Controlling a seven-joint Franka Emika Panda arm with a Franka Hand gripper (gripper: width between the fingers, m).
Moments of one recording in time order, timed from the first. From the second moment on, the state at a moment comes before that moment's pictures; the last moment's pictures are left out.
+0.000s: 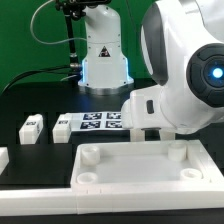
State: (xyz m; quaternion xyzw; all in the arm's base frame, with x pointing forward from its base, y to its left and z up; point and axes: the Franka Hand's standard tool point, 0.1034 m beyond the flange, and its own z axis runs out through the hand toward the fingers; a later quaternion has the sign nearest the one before) arm 0.480 0.116 0.041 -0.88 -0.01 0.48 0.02
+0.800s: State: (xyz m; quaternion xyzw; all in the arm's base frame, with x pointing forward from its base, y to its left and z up) arm 0.443 0.121 0.019 -0.89 -0.01 0.47 0.01
